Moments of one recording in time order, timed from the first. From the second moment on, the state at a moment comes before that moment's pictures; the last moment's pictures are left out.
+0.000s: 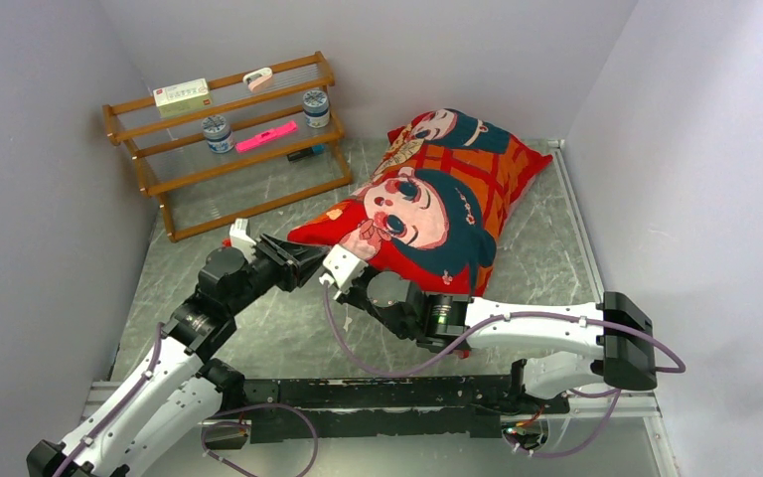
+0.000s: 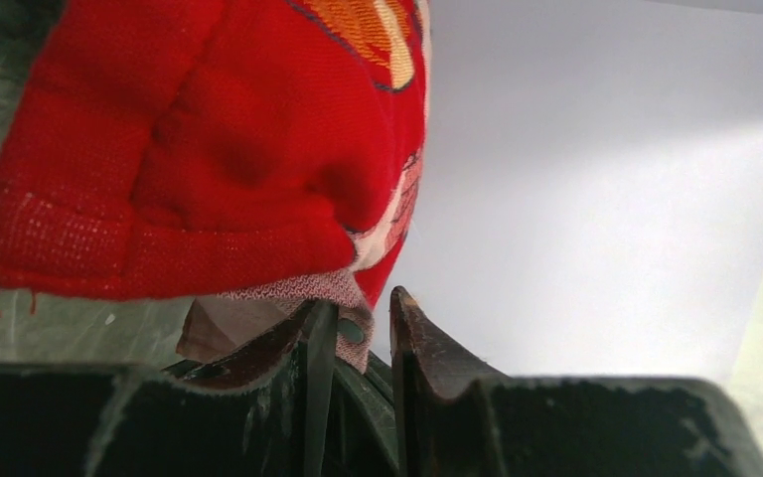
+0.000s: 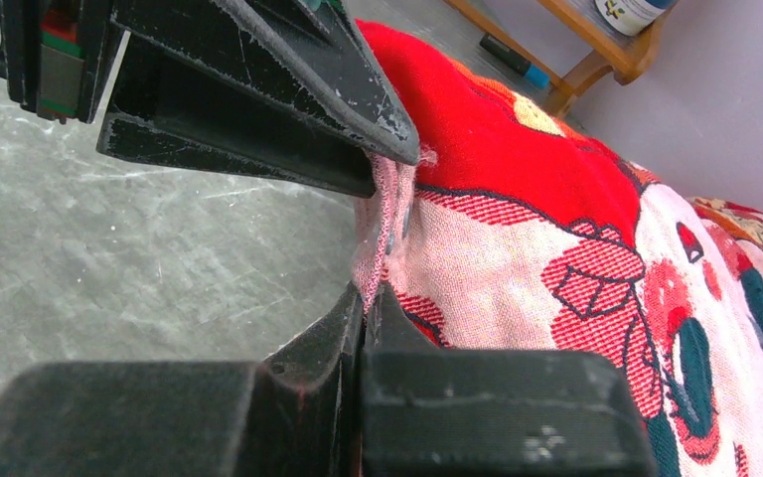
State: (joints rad) left arm -0.52 0.64 0.55 -0.10 0.18 -1.57; right arm 1.32 1.32 0.93 0.13 0.54 -0.26
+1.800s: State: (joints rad) left arm -0.52 0.68 0.34 0.52 0.21 -1.33; right arm 1.19 1.22 1.11 -0.13 0.32 -0.15
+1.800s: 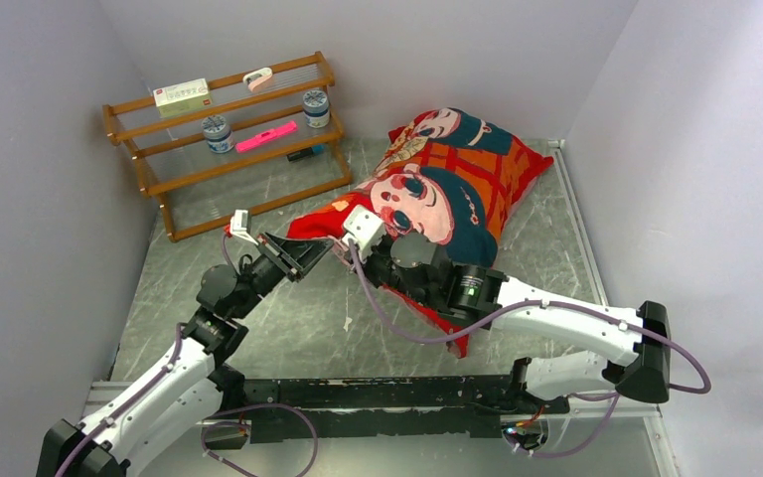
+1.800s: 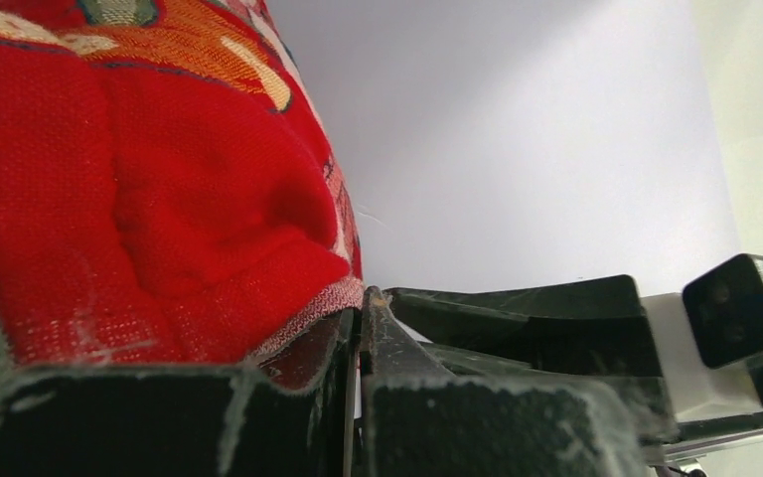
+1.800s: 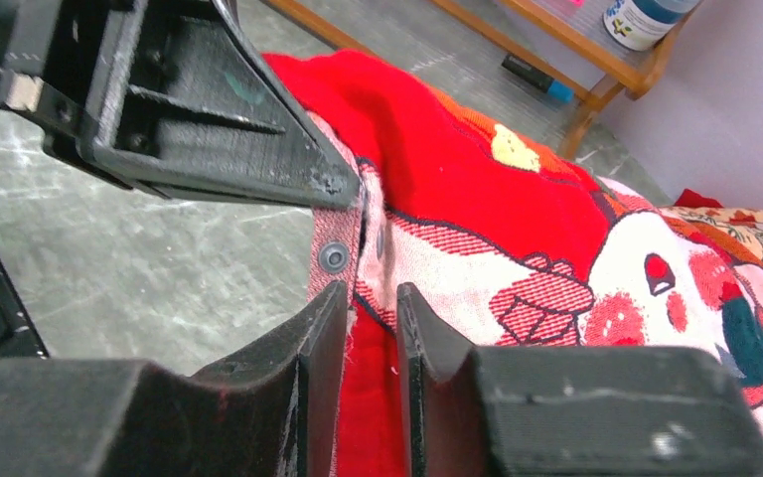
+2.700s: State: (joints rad) left arm -0.52 0.67 0.34 0.55 0.23 -1.27; right arm 1.19 1.31 1.10 -0.14 0.40 -0.27
